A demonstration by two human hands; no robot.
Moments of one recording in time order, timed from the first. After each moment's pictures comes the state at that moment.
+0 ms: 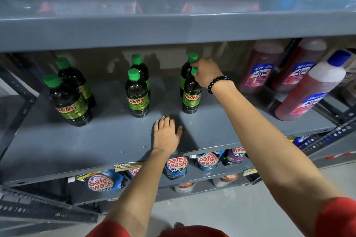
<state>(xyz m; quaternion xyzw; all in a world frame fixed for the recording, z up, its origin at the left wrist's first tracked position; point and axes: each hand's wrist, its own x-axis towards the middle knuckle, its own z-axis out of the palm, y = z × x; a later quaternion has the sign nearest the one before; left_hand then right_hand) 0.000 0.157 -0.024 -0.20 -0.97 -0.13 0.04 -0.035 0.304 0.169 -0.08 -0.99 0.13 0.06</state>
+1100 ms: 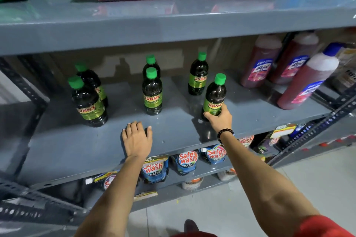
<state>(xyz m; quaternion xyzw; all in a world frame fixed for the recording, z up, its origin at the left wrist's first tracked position) -0.011 0.022 -0.026 -0.09 -0.98 -0.16 0.08 0.049 0.263 0.031 -0.35 -0.78 0.49 0.20</state>
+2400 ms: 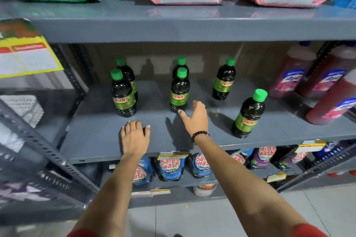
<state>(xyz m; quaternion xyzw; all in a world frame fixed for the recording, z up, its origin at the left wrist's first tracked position) -0.007 -0.055 -0.018 -0.04 -0.98 -0.15 0.10 0.009 0.133 0.038 -0.18 -0.87 0.43 0.16</state>
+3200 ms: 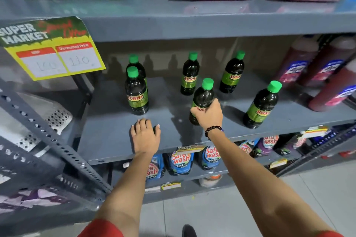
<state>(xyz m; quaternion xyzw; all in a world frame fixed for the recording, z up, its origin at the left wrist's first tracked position) -0.014 -0.089 -0.027 -0.09 -0.98 -0.15 0.10 0.019 0.101 0.052 -0.30 -0.80 0.48 0.19</state>
